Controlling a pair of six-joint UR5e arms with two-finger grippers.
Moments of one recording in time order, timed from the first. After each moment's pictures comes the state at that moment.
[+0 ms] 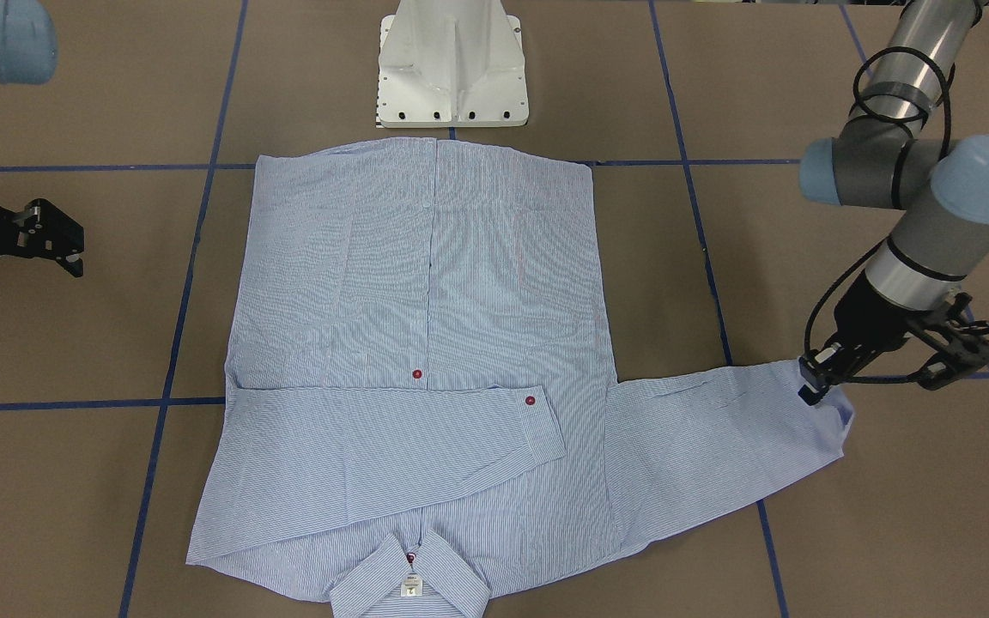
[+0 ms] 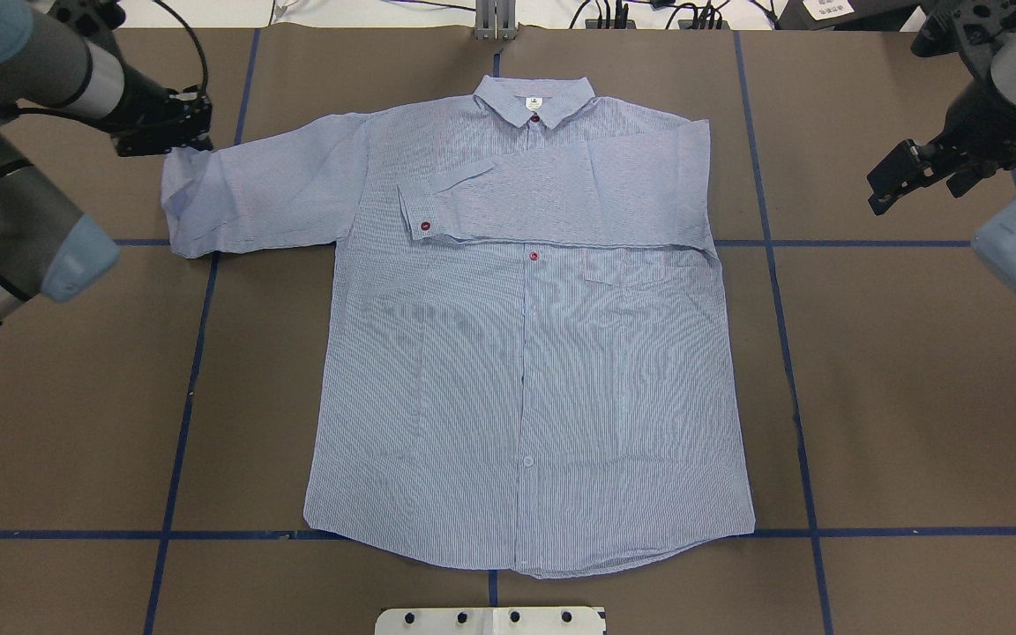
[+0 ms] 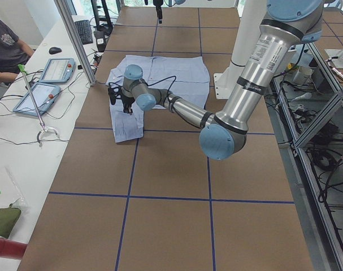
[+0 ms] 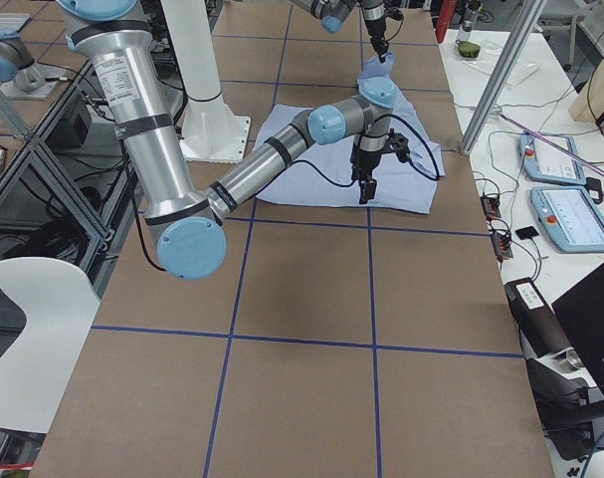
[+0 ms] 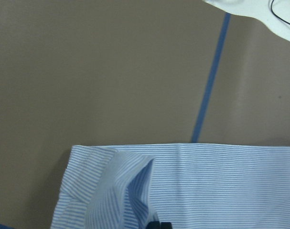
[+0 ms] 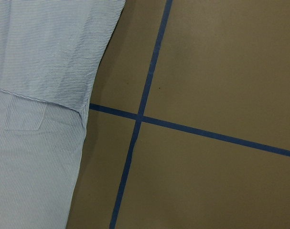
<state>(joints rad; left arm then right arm) -0.97 -2.08 -1.52 -2.02 -2.04 -1.42 1.12 -1.27 1.93 -1.88 2.23 0.35</state>
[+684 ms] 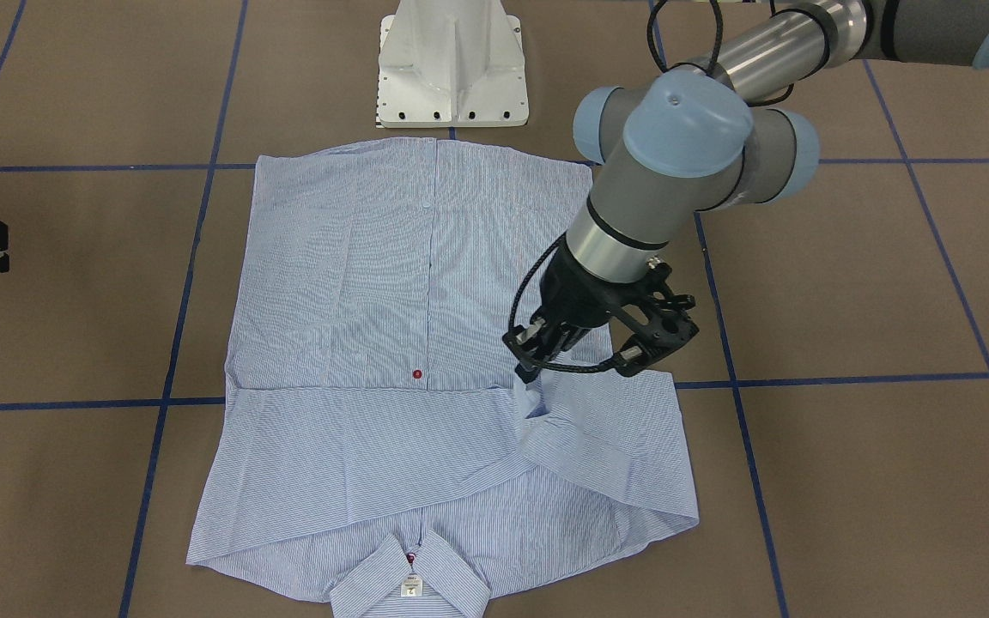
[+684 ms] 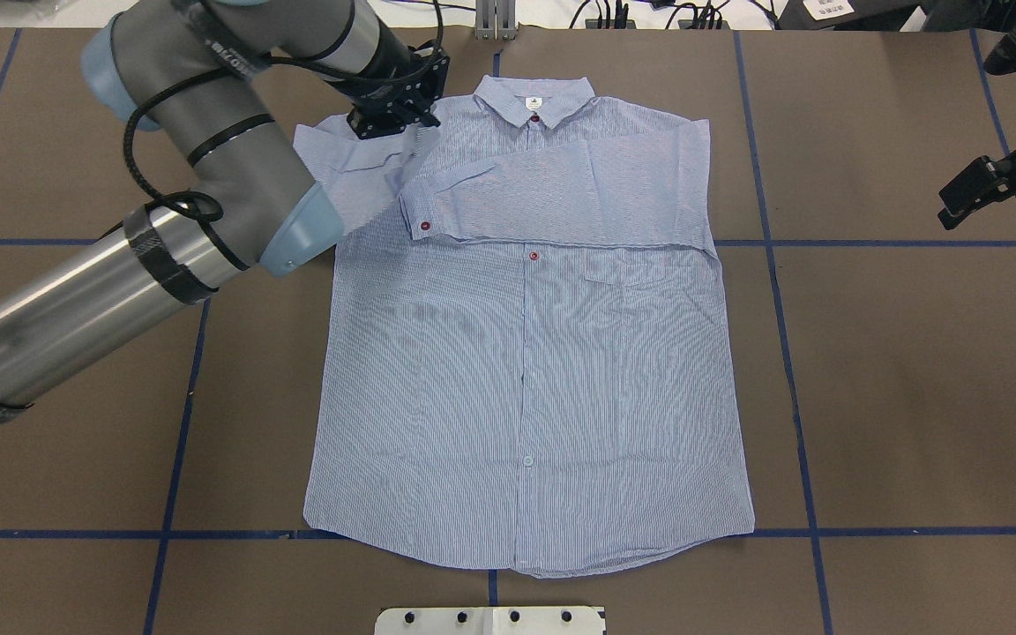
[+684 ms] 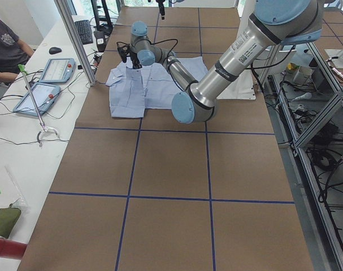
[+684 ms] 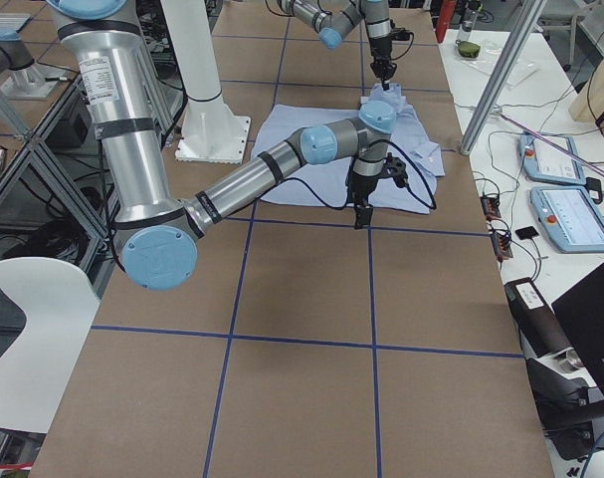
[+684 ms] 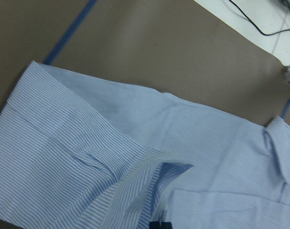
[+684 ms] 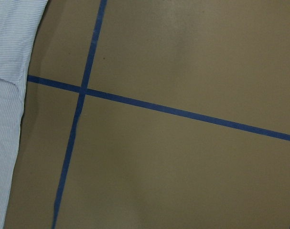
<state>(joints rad) -0.83 -2.47 -1.40 -1.95 -2.04 -1.76 1.19 -1.36 1.92 -1.88 2.23 0.22</state>
